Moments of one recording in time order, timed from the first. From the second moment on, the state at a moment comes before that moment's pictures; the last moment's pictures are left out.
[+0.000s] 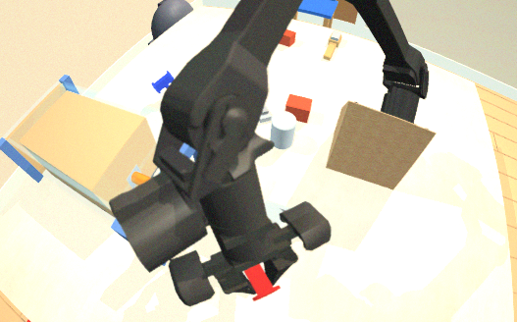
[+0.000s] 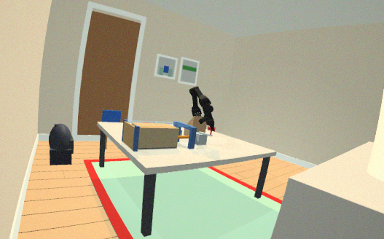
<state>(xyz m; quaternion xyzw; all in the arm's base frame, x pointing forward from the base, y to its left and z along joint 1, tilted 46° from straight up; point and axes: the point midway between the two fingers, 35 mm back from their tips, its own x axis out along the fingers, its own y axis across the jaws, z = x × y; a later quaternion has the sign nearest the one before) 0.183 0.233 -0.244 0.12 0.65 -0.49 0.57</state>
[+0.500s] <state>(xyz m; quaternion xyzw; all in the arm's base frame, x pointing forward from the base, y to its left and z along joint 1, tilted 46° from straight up) 0.182 0.232 -0.244 0.12 0.64 -0.49 0.57</state>
